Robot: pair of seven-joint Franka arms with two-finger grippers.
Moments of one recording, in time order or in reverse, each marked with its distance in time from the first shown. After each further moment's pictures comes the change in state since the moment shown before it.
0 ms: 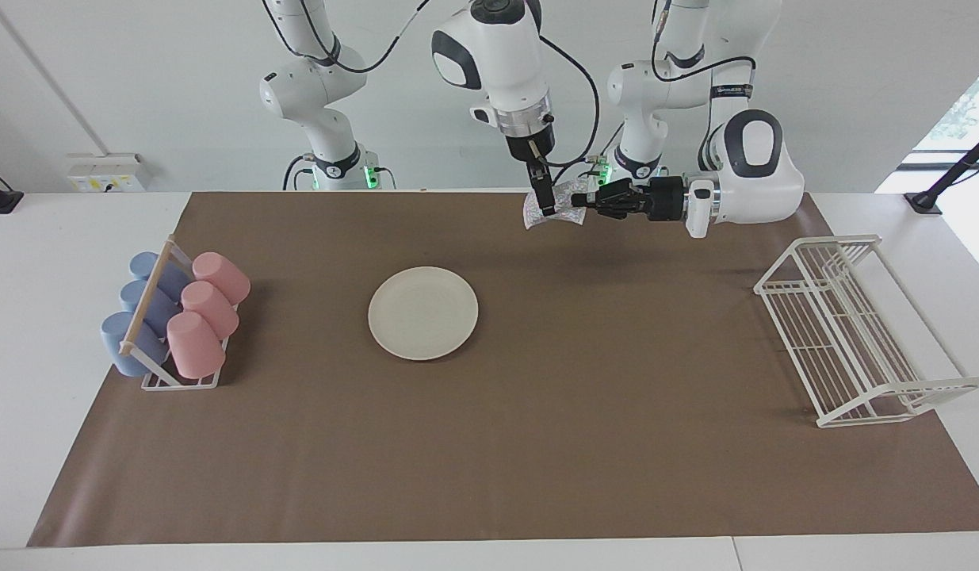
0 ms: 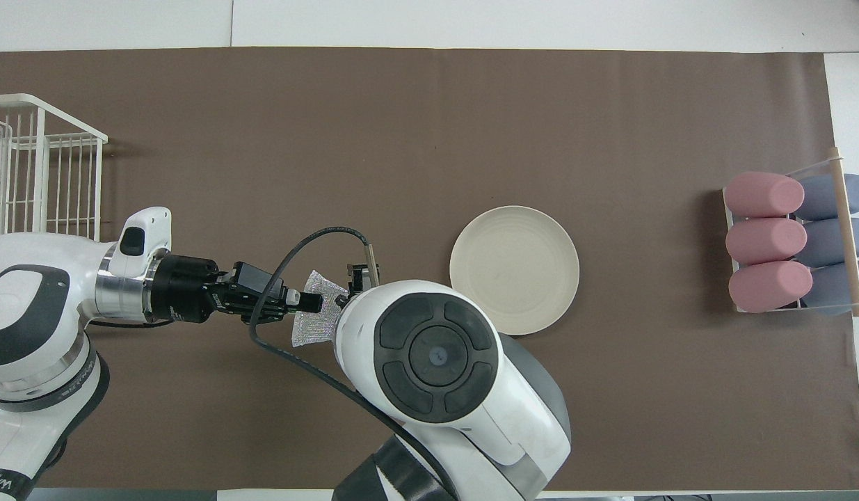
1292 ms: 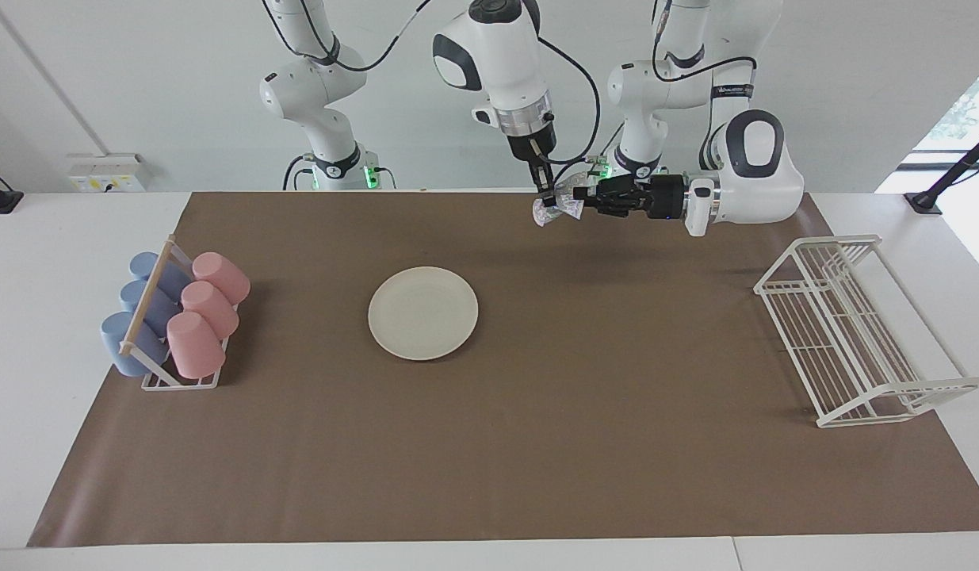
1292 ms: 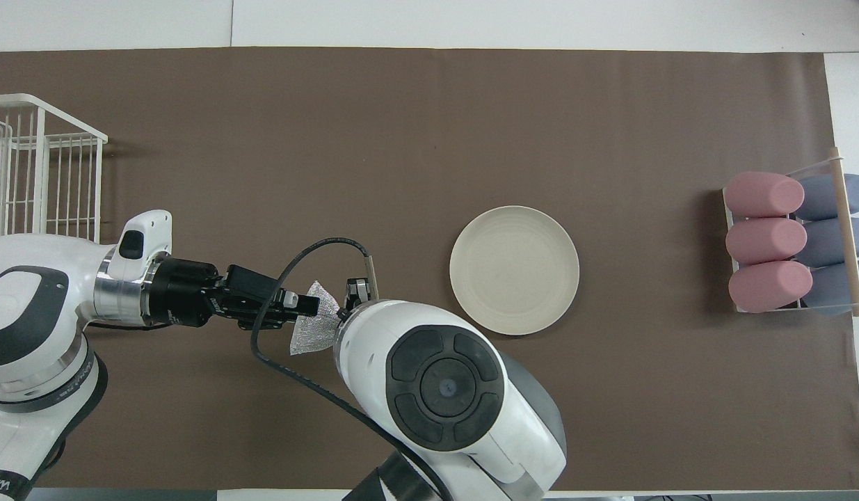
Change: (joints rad) left arm 0.001 -0.002 0.007 -0.005 0.001 -0.026 0.007; right arm 0.005 -0.008 -0.003 -0.019 0.000 0.053 0.000
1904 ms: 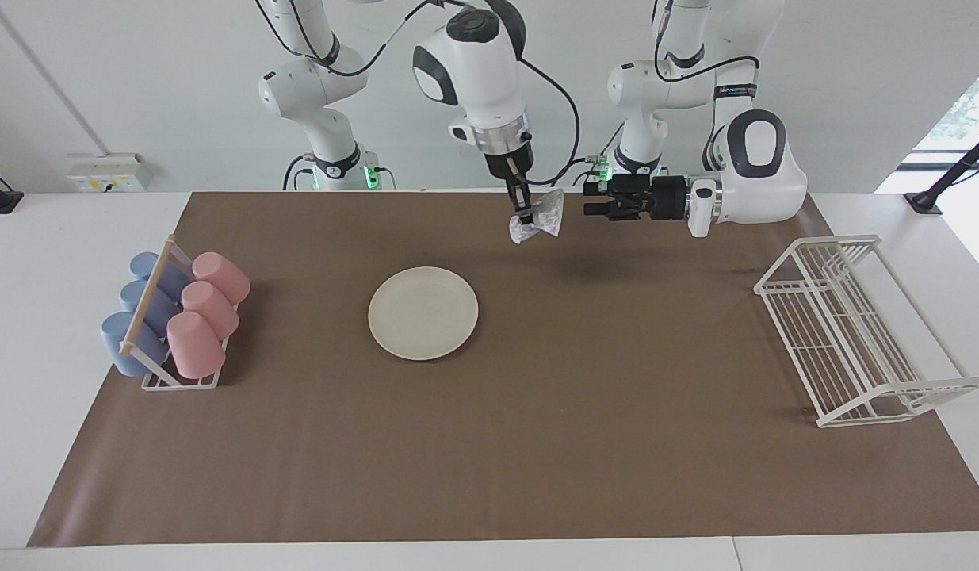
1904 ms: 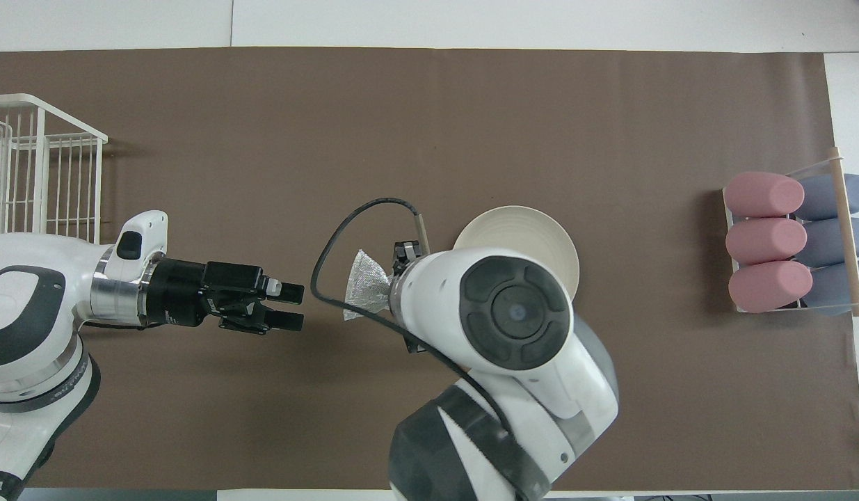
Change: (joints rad) left arm 0.002 0.000 0.007 0.002 0.073 0.043 0.003; right arm -0.150 -0.001 -0.007 -0.021 -0.018 -0.036 -0.212
